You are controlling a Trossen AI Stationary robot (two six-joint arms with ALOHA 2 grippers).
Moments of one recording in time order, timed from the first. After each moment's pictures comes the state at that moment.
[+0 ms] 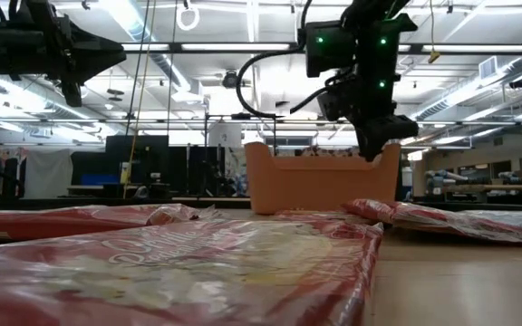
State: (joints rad) left arm -0.13 0.06 0.01 0.34 -0.56 -0.30; right arm -0.12 1.73 1.24 -1.07 0.61 -0.19
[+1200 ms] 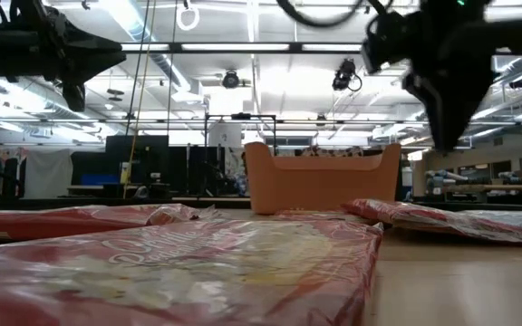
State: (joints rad) left arm -0.14 0.06 0.01 0.29 -0.47 -0.42; right arm 0.33 1.71 1.27 -1.18 0.18 0.60
